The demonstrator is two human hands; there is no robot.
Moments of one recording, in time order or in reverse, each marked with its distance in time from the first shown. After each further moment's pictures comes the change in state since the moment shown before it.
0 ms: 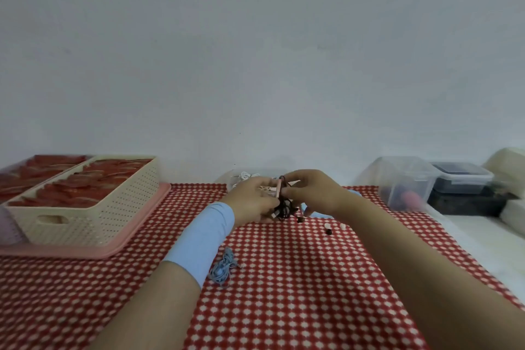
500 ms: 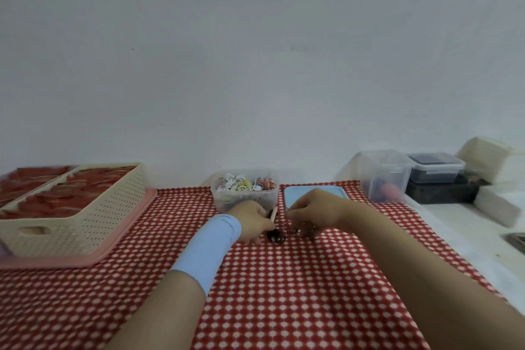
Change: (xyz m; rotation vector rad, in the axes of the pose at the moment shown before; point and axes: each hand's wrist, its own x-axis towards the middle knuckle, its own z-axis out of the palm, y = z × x) left_hand 0.006 -0.005 0.038 0.560 -0.092 -0.142; right_hand -0.030 0.039 -0.021 -0.132 -0.142 0.184
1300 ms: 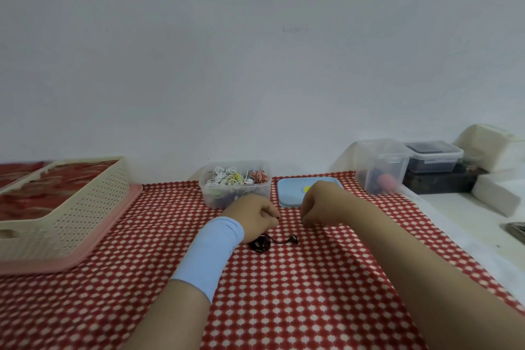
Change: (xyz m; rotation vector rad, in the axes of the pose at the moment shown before) left_hand 0.023 -0.002 0.019 0.064 0.116 0.212; right_hand 0.022 0.031 -0.010 -0.378 0.150 0.074
